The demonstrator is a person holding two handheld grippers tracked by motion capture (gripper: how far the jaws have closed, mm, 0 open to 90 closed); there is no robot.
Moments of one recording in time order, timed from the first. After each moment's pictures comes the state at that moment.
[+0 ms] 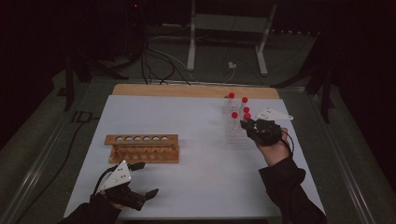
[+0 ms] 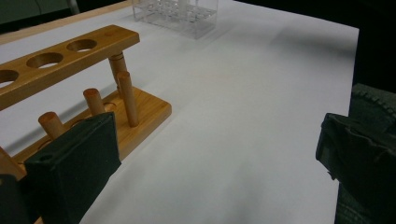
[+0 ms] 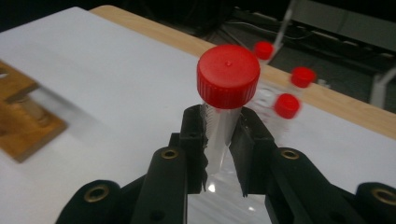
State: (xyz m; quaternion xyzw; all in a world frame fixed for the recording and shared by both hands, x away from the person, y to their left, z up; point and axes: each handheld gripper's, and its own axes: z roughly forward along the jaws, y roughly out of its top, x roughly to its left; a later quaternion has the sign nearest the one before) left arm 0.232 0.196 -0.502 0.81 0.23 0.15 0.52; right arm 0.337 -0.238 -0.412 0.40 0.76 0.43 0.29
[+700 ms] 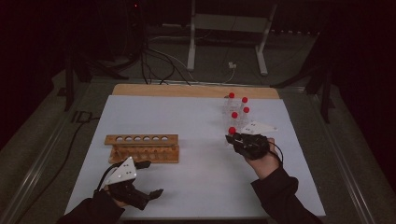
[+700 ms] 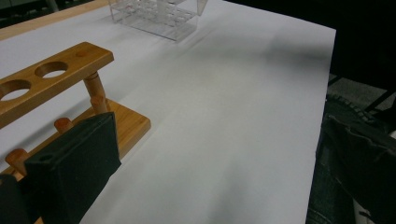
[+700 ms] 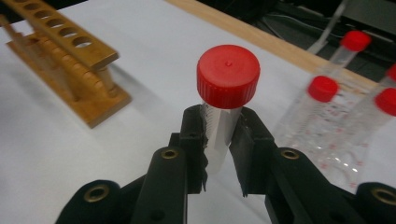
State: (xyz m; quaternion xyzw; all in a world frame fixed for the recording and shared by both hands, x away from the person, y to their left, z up) left arm 0.234 0.182 -0.479 0.82 0.20 0.13 0.51; right arm 0.307 -0.203 -0.425 0.34 0.80 0.43 0.25
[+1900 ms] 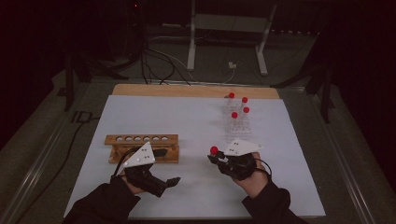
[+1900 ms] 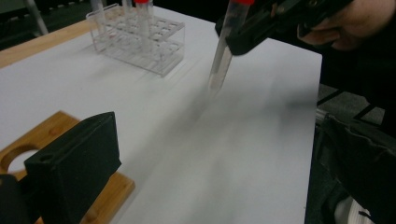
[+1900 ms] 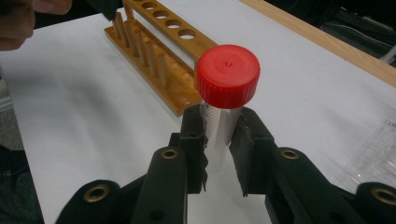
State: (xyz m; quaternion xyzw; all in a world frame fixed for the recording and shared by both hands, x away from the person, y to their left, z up) left arm 0.254 0.135 -0.439 0.83 0.19 0.11 0.52; right arm 0.261 -0.163 -0.430 0.26 0.83 0.44 0.20
